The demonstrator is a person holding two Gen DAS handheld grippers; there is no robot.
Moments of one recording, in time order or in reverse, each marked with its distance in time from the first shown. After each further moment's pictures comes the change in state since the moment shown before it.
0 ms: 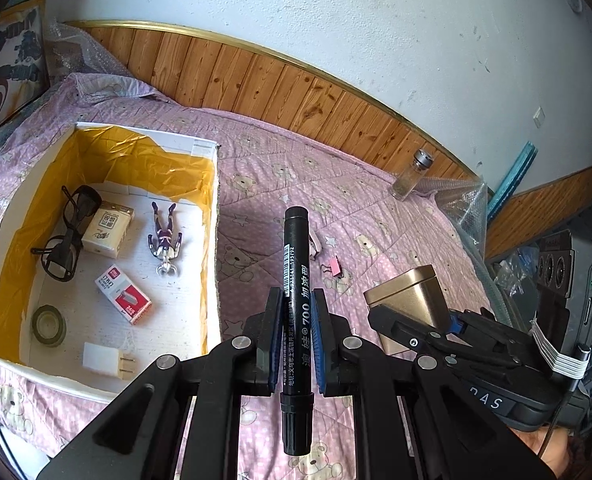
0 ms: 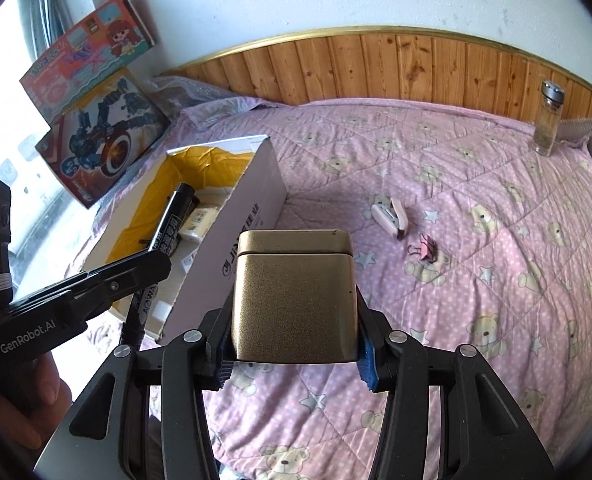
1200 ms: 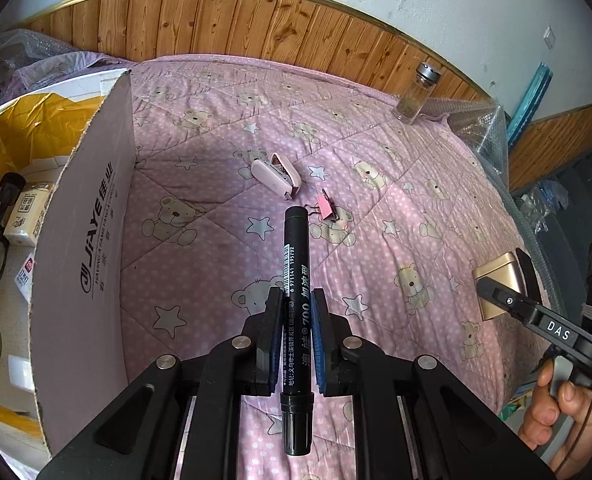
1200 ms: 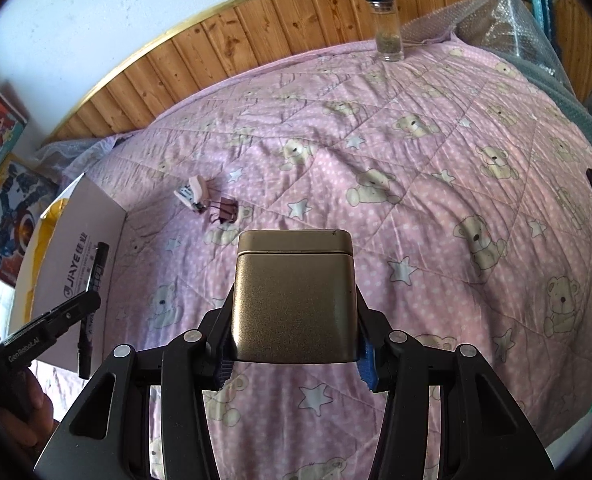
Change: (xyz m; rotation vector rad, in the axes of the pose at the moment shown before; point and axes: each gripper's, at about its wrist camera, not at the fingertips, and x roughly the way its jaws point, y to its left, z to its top) left arm 0.124 -0.052 -0.029 0.132 0.203 0.063; right arm -0.017 -0.187 -0.067 0.376 0.010 -0.210
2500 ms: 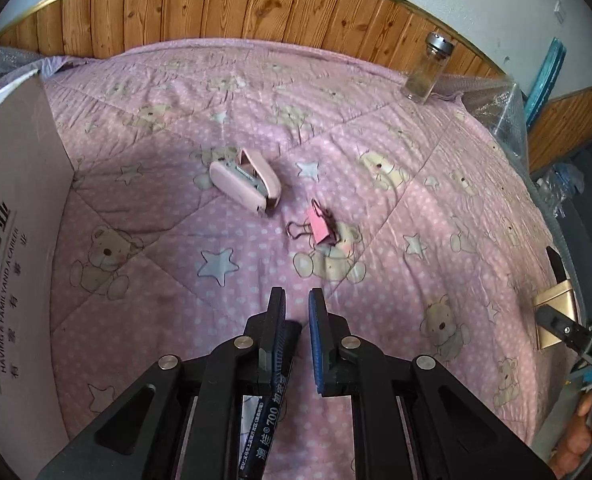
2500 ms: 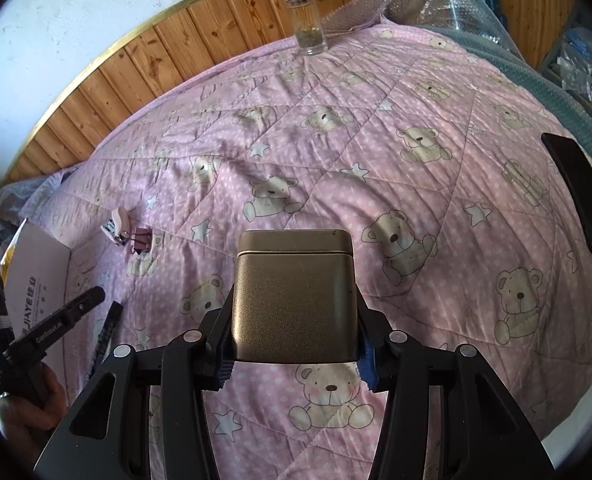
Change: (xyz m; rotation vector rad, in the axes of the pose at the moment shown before) left arm 0.099 -0.016 0.030 0.040 0.057 0.040; right arm 0.012 -0.081 0.010 0.157 -0.006 -0.133
